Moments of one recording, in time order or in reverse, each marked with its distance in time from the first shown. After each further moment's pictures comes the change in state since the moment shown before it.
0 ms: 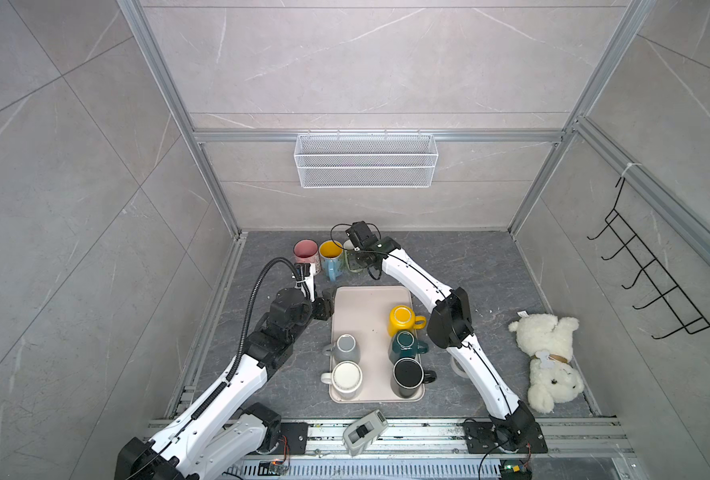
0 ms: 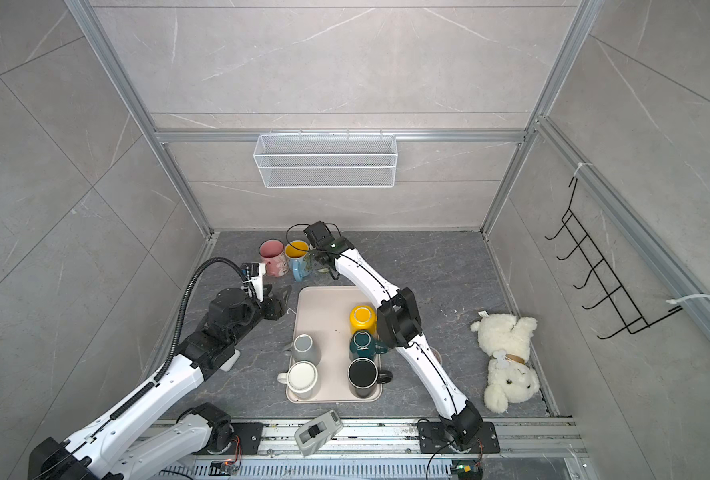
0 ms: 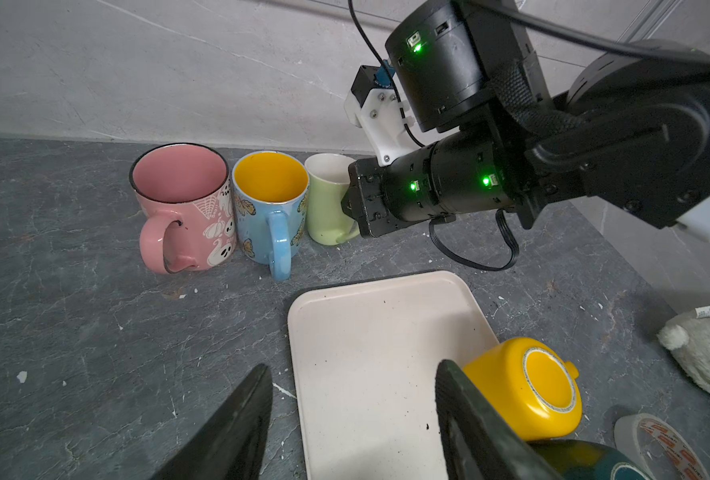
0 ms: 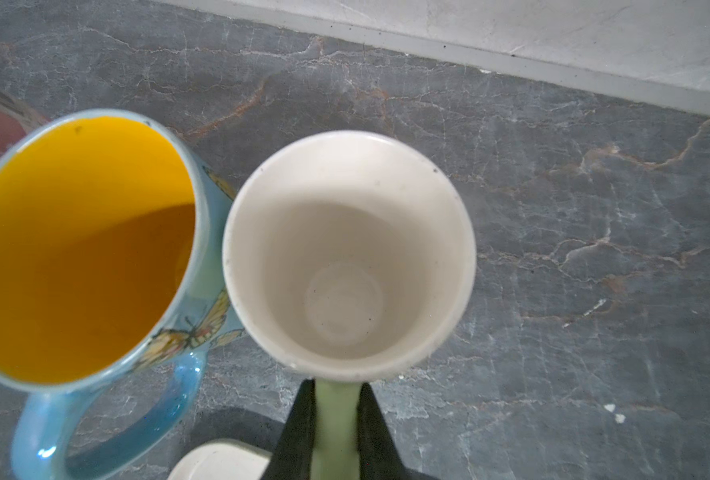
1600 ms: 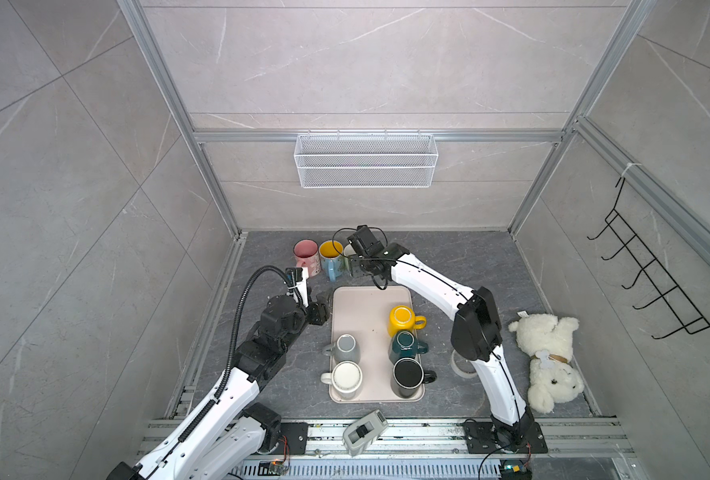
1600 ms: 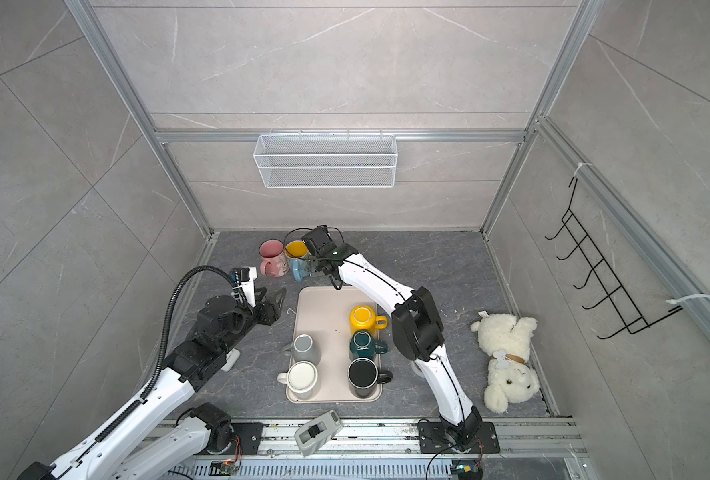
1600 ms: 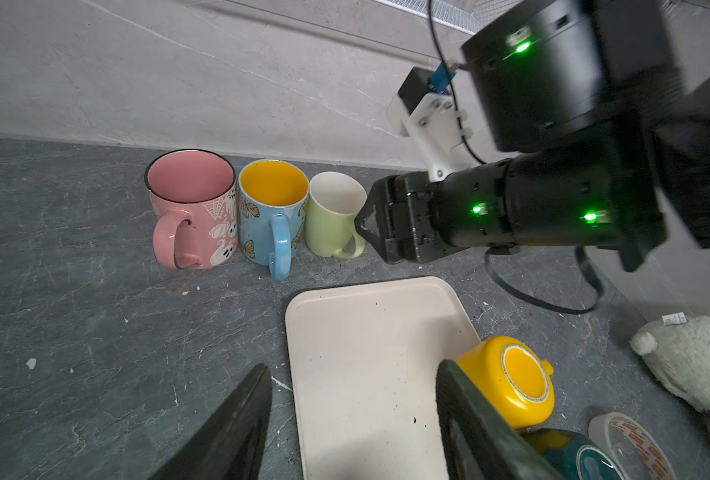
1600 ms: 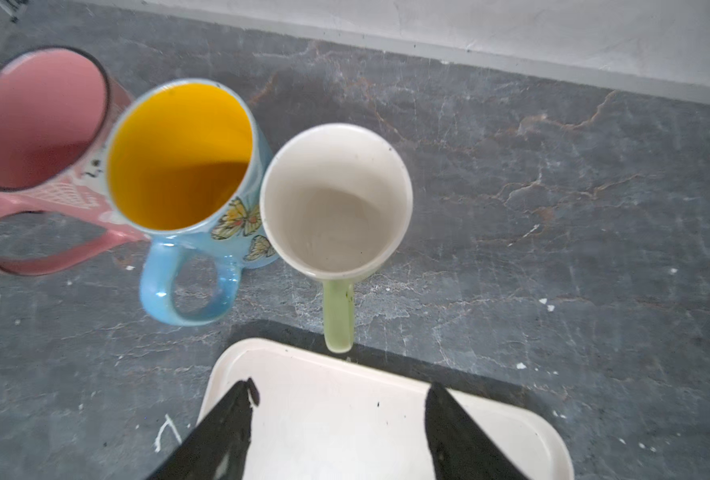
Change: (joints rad) left arm 0.000 -0.111 -0.028 -0.043 0.004 -0.036; right arm 0.065 -0.421 -0.555 0.175 0.075 0.074
